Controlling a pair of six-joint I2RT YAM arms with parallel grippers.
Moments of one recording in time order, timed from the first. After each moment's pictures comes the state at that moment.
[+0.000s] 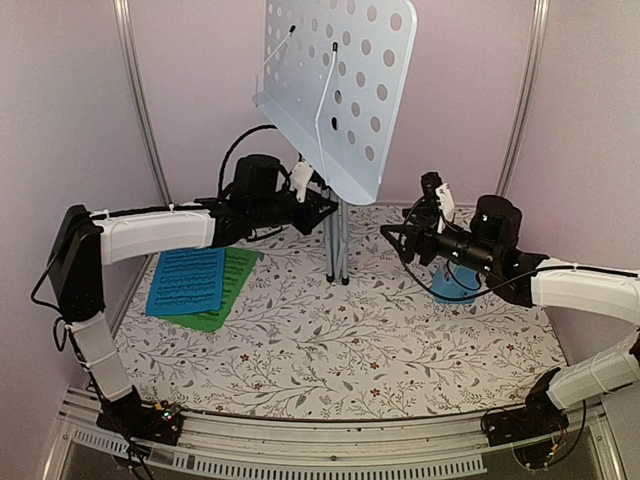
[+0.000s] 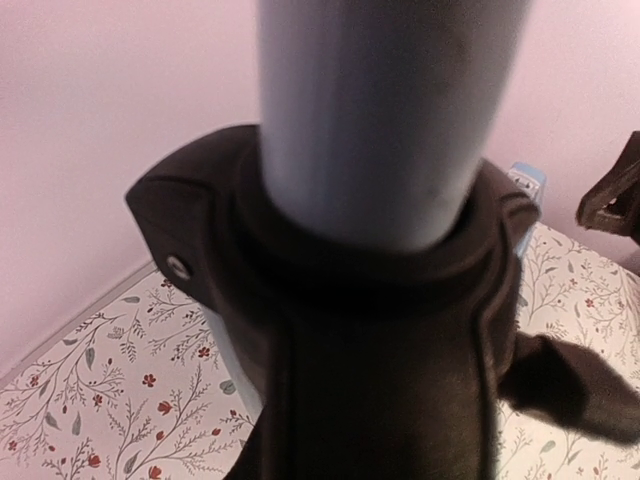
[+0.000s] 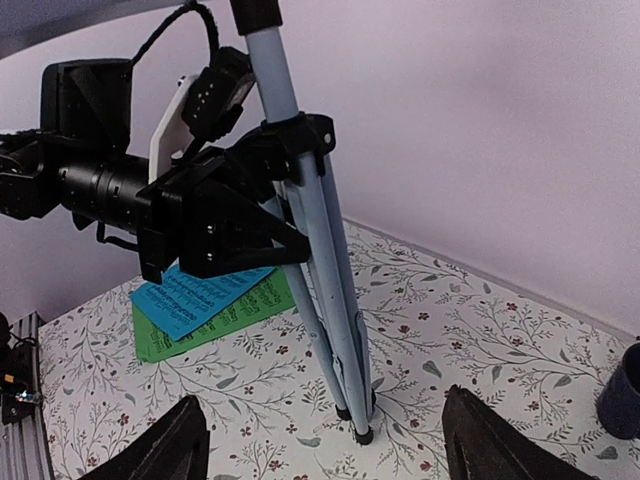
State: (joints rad) left arm -0.72 1.82 1.41 0.12 0.17 0.03; right arm 0.64 1.24 0.74 0.43 -0.20 0.09
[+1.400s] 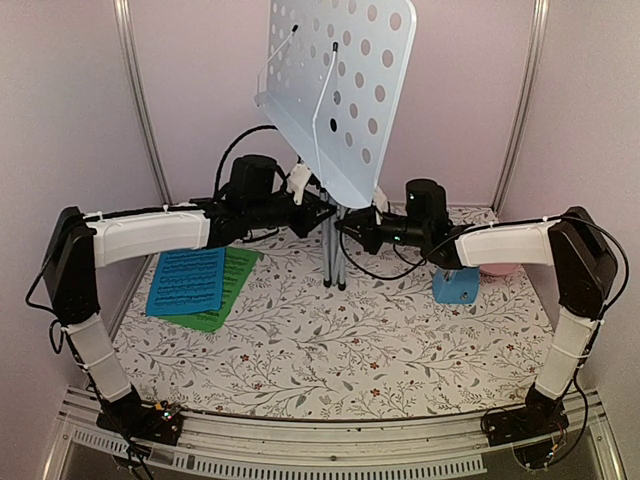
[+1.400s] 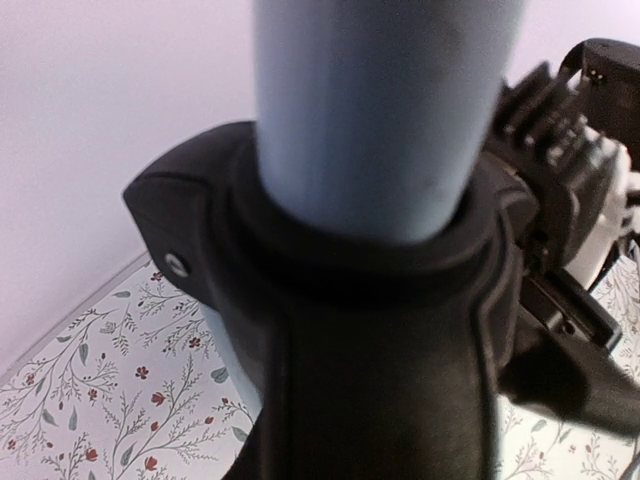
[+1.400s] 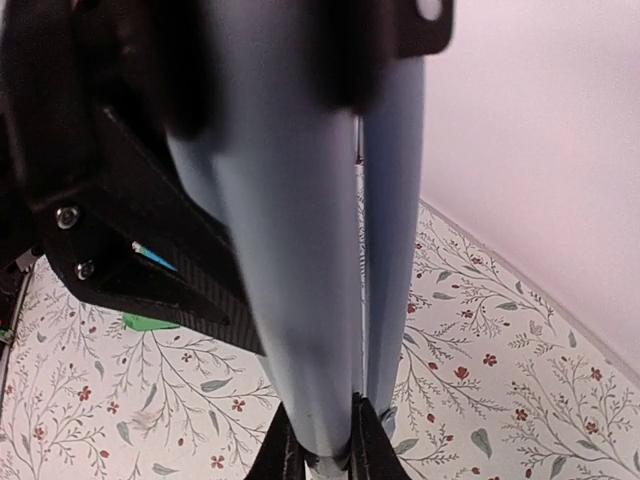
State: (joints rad) left arm -0.72 1.78 1.37 0.10 0.21 0.06; right arm 0.64 1.83 1.18 0.46 -0.46 -0.06
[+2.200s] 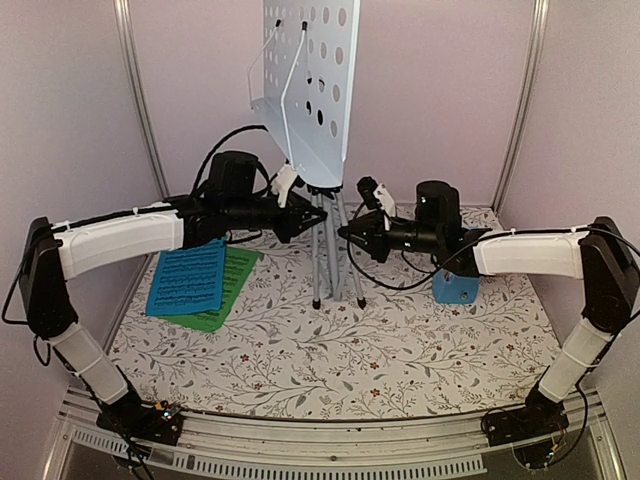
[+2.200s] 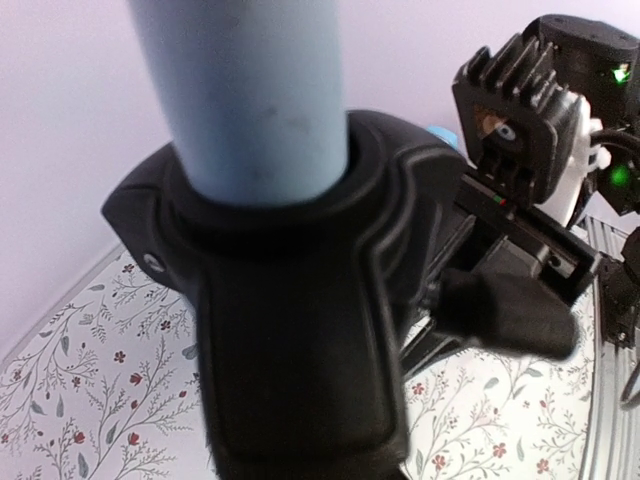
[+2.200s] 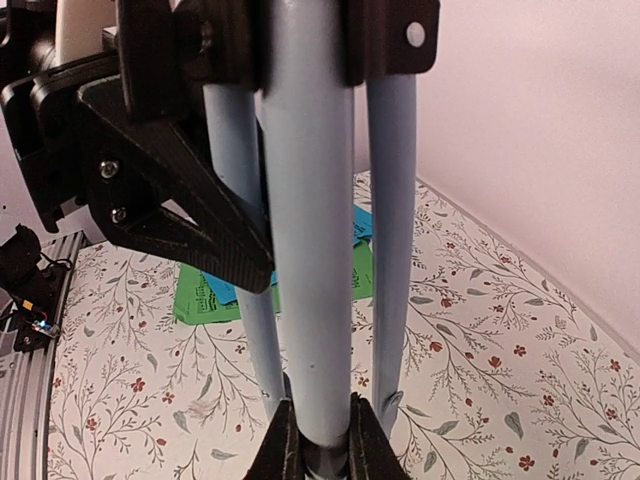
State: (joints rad) left arm -0.70 1.63 1.31 -0.02 0.30 0.10; right arm 0.67 1.68 1.08 0.39 -0.46 -0.06
